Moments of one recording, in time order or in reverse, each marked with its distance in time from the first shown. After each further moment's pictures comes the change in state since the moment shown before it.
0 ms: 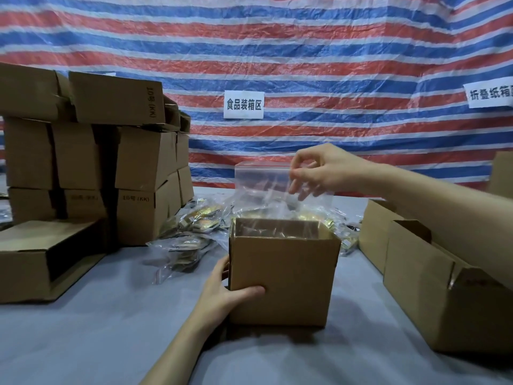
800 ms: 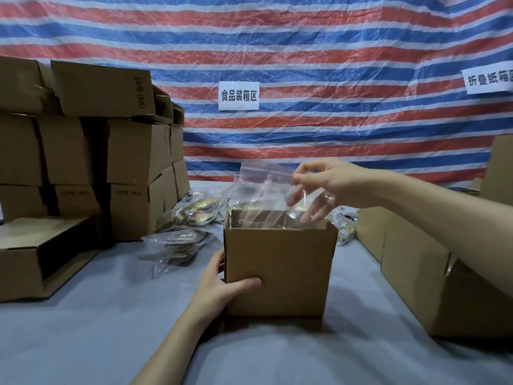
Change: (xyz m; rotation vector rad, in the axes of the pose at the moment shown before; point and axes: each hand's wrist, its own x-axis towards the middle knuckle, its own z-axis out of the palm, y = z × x) left_hand 0.000 -0.002 -0.001 -0.008 -0.013 -0.002; right_hand -0.011 0.038 0.011 0.376 -0.161 0.203
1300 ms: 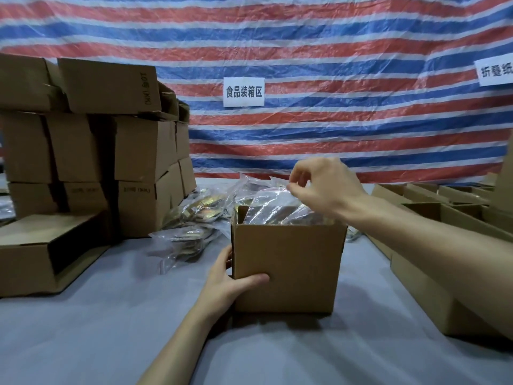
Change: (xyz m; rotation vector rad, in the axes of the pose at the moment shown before) left_hand 0.000 0.001 0.001 -0.004 -0.007 0.024; right_hand 0.009 0.012 0.051 -0.772 0.655 -0.407
